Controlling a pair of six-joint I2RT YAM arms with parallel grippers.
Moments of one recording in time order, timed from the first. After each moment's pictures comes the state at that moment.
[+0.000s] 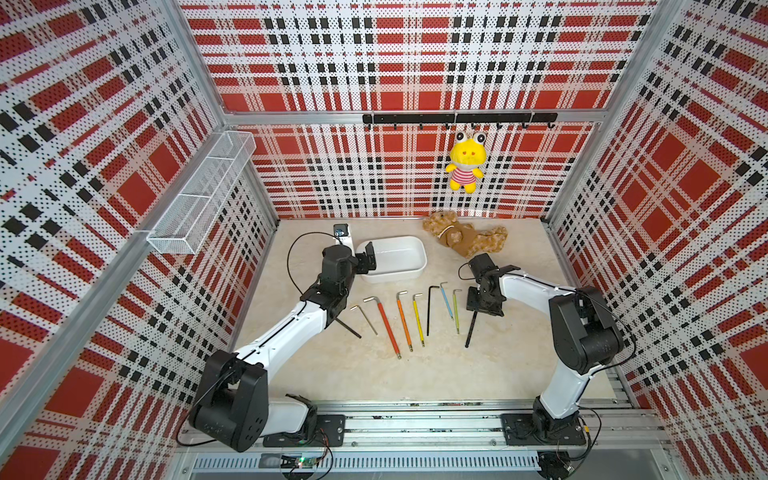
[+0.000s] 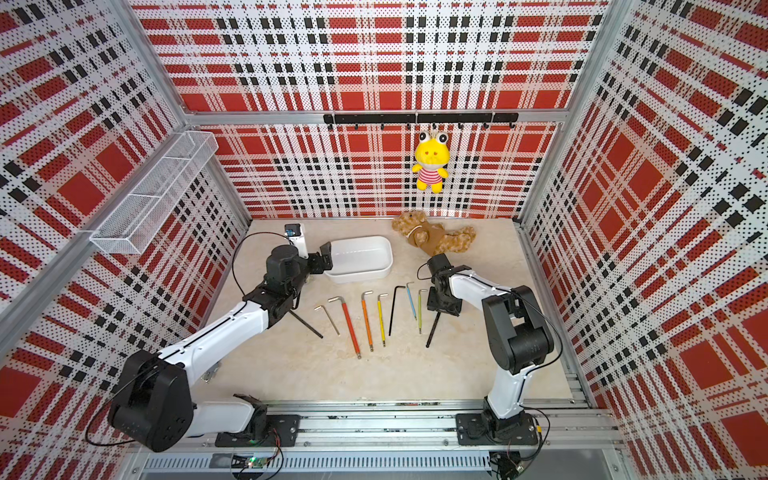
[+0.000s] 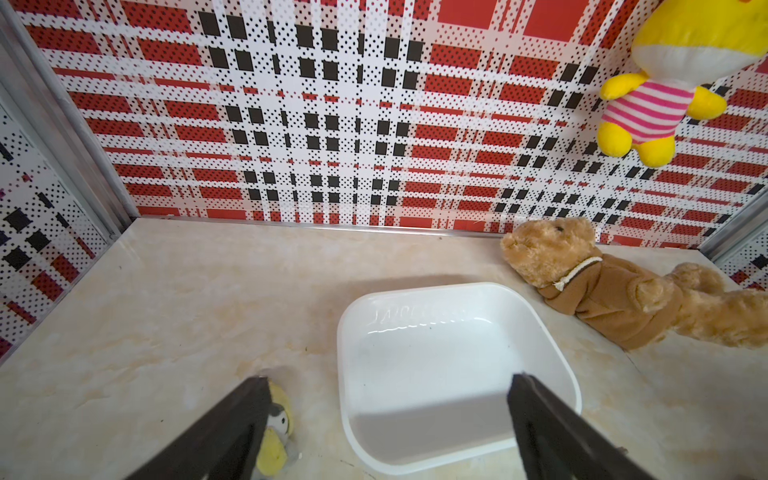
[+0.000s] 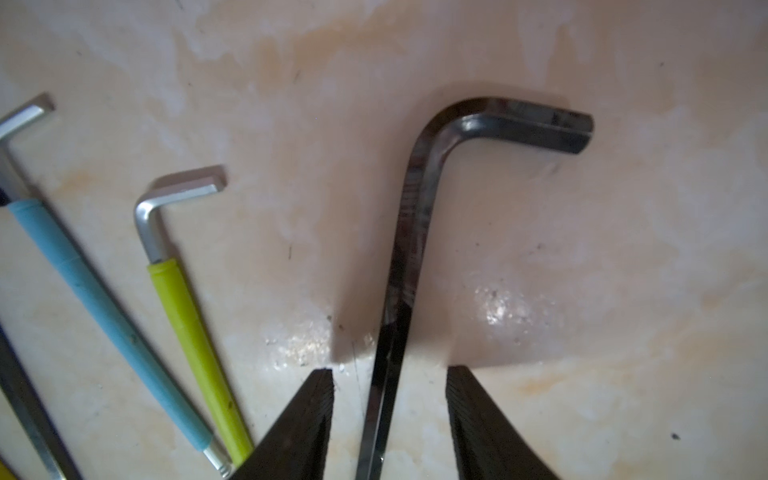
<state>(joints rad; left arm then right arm) -0.37 1.34 0.87 0.21 -0.28 -0.22 0.35 1.80 1.13 -0.67 0.07 0.56</state>
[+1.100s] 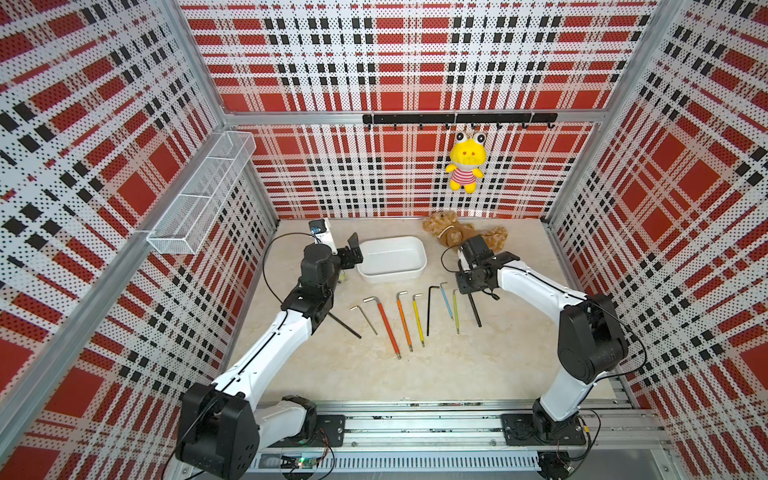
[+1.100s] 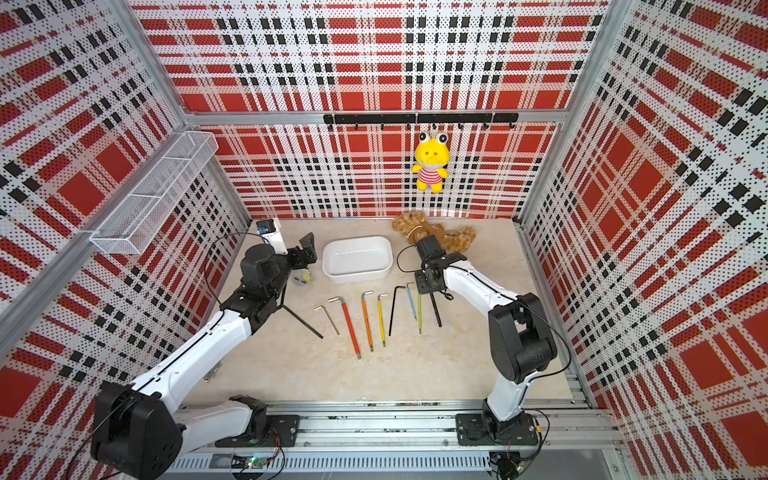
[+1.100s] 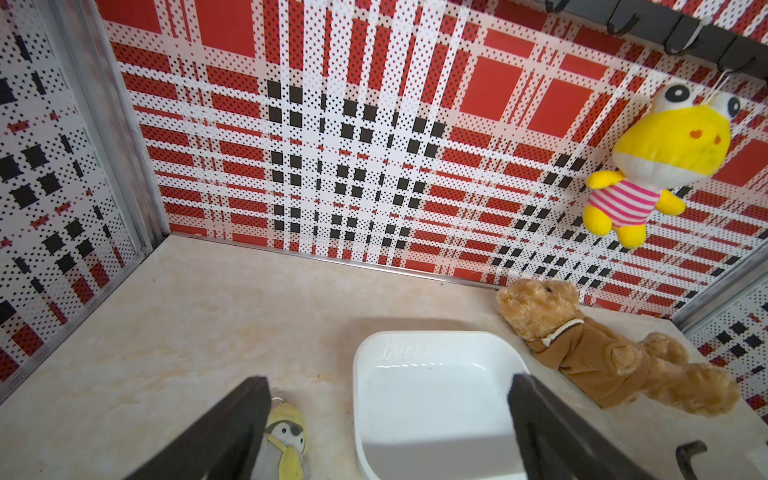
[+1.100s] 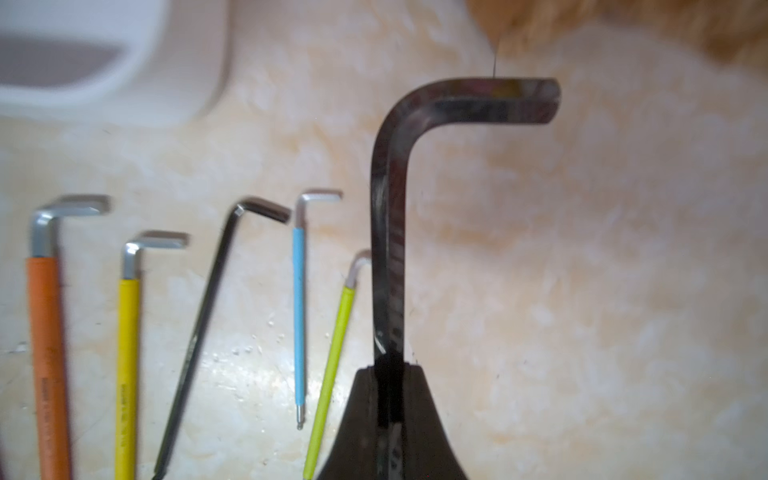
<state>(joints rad) -0.28 1.18 0.86 0.17 -0.23 -0.30 0.43 1.73 1.35 -0.67 0.12 0.11</state>
